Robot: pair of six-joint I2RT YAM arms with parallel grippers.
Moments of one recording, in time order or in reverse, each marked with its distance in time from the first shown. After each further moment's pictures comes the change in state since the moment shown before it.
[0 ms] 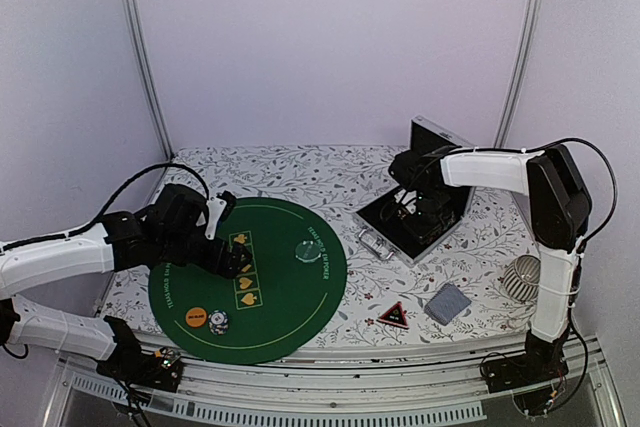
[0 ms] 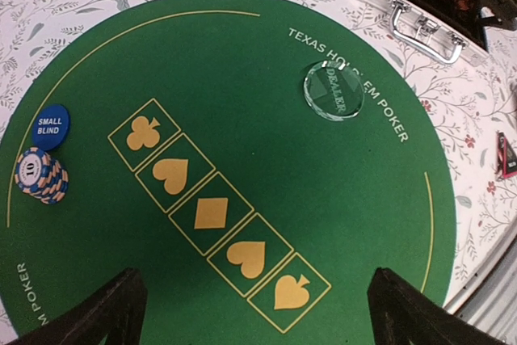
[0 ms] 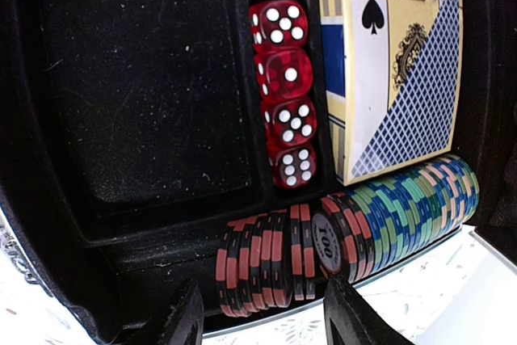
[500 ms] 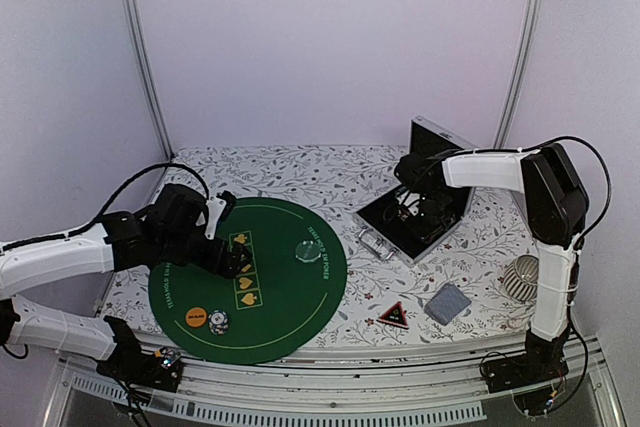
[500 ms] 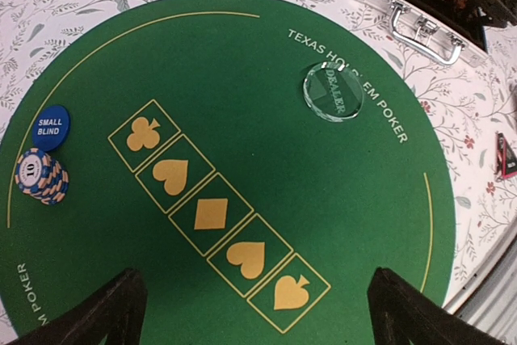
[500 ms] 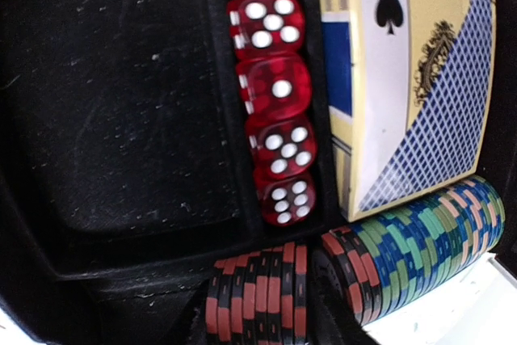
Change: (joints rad) left arm 0.000 -0.002 0.000 0.000 0.000 0.000; right arm -0.043 0.032 -0.018 0.050 -0.050 -0.031
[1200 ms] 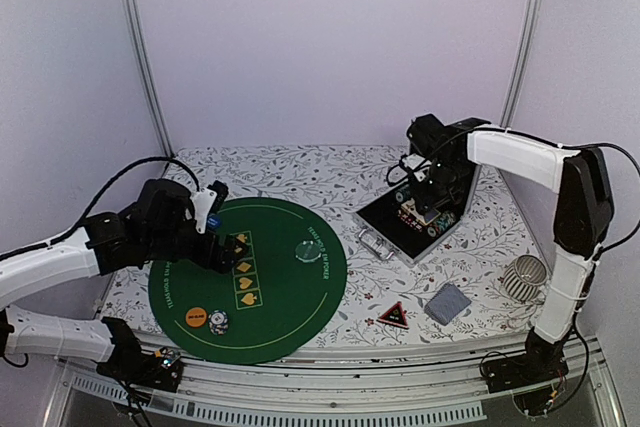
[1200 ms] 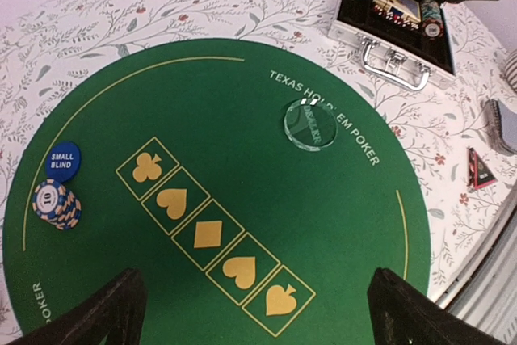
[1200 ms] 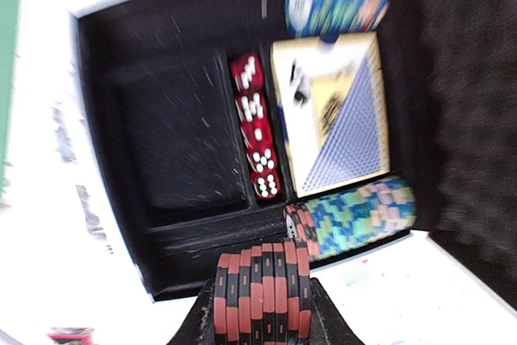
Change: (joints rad) left arm 0.000 -0.098 0.003 0.000 0.012 0.025; right arm -0.018 -0.146 0.101 -0.059 -0.089 0.025
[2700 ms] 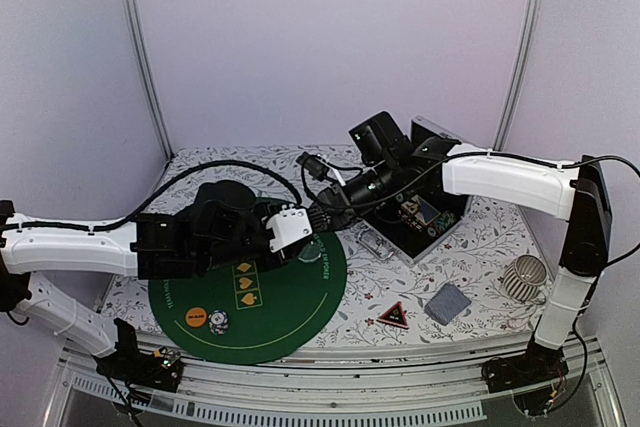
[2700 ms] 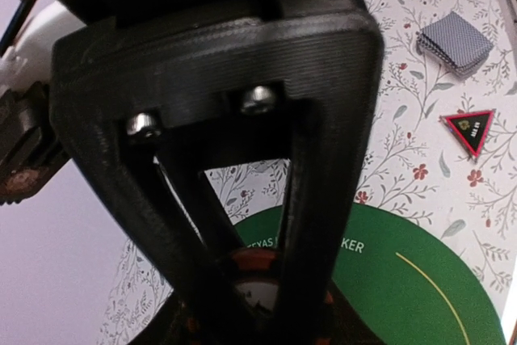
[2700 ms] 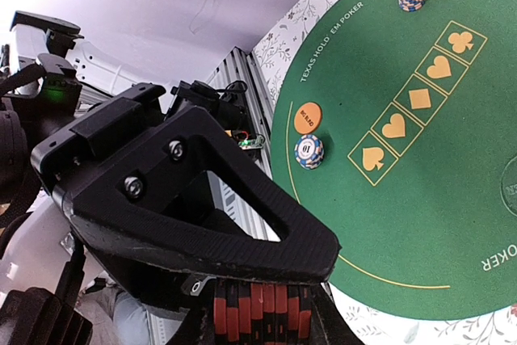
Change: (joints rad) left arm -0.411 0.303 0.208 0.351 -0.241 0.788; right arm 0.362 -0.068 -0.018 0.505 -0.987 0.372
